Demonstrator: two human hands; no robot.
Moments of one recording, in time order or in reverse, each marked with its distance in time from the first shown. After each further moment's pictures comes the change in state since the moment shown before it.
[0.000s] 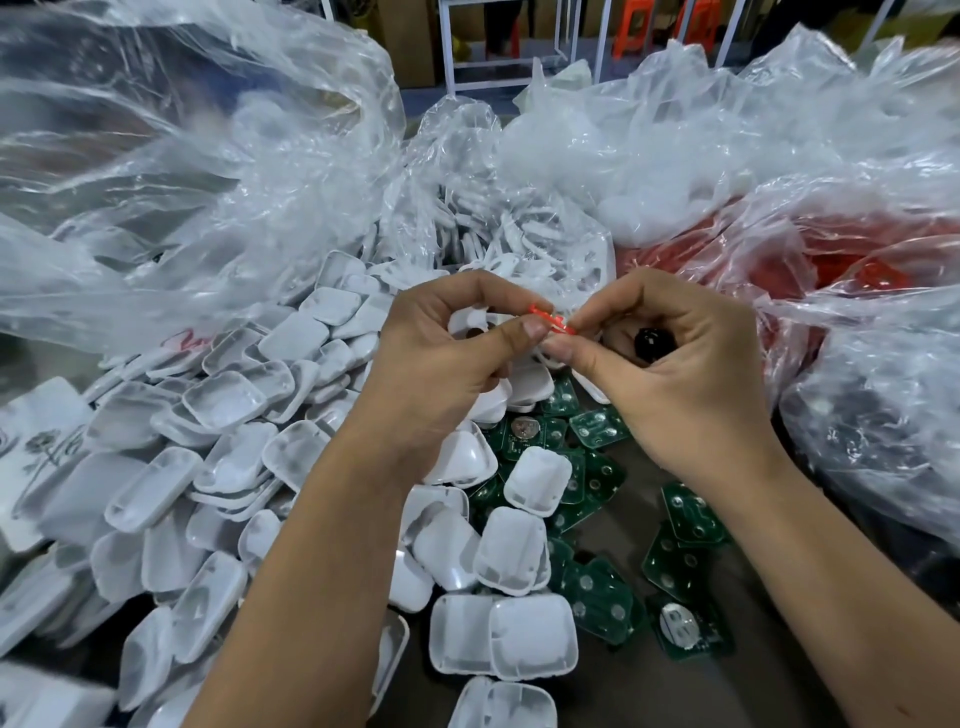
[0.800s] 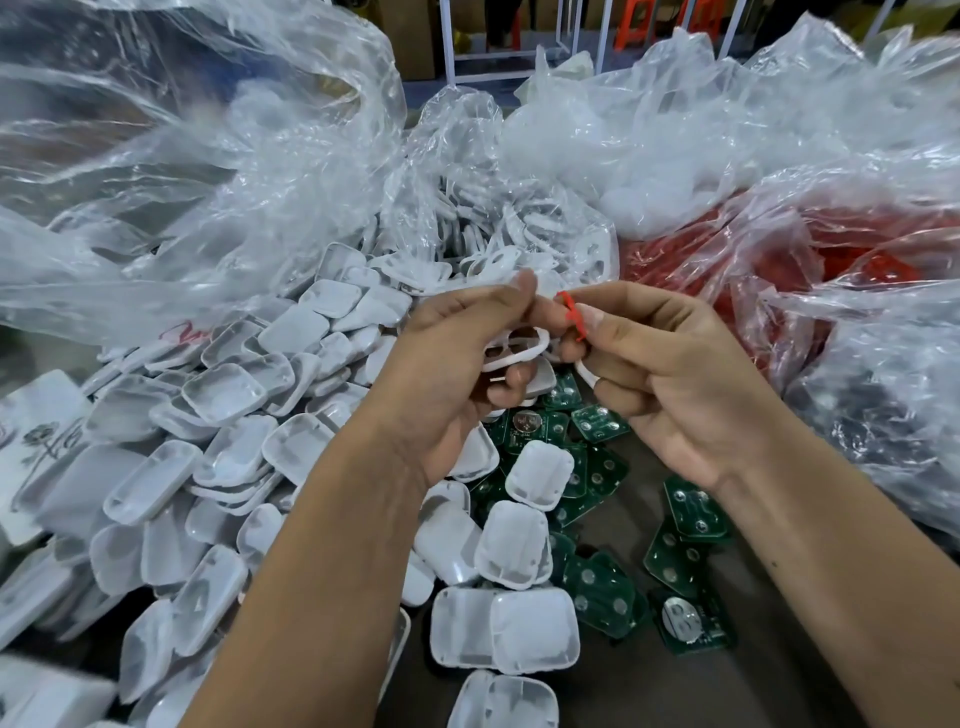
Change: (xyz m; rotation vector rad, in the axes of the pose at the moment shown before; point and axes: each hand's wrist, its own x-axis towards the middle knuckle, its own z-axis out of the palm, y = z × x) left_hand -0.003 0.009 0.009 -0.255 -0.037 -0.323; right_hand 0.006 -0.008 -0.003 0.760 -0.201 0.632
